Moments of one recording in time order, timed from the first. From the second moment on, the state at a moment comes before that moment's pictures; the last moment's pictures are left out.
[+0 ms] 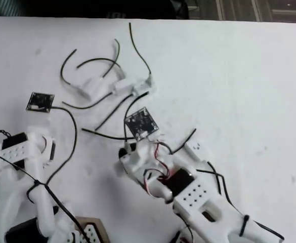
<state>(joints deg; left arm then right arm) -29.0 -26.3 57.6 53.8 -28.0 -45.5 -48.4 70.2 29.7 -7.1</state>
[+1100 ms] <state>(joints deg) -29.0 -26.3 57.6 53.8 -28.0 -48.8 -34.8 72.2 20.7 -8.6</state>
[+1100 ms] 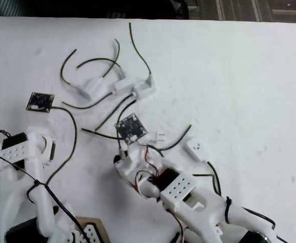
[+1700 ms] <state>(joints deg) -29.0 -26.3 57.6 53.8 -28.0 -51.4 -35.6 76.4 20.6 2.3</state>
